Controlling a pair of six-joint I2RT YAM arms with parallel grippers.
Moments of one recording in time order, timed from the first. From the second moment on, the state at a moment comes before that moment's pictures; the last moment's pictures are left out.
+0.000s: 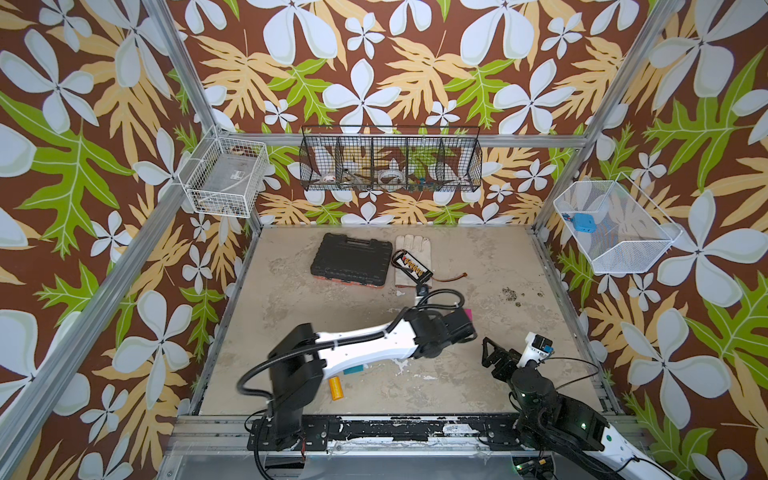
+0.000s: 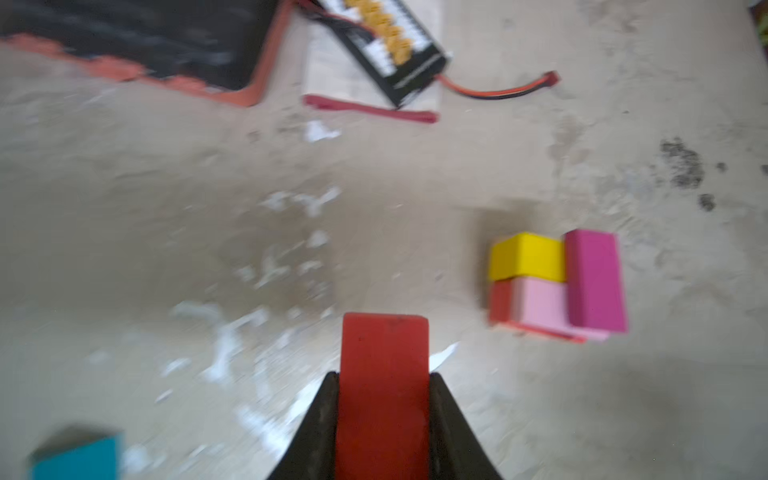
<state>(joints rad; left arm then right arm) -1.16 1.96 1.59 -0.72 -0.57 -1.07 0.91 0.03 0.22 -0.71 0.74 0.98</state>
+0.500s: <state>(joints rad) -1.09 2.11 1.77 -0.68 -0.44 -0.88 0.91 0.07 0.22 -0.71 0.76 0.99</state>
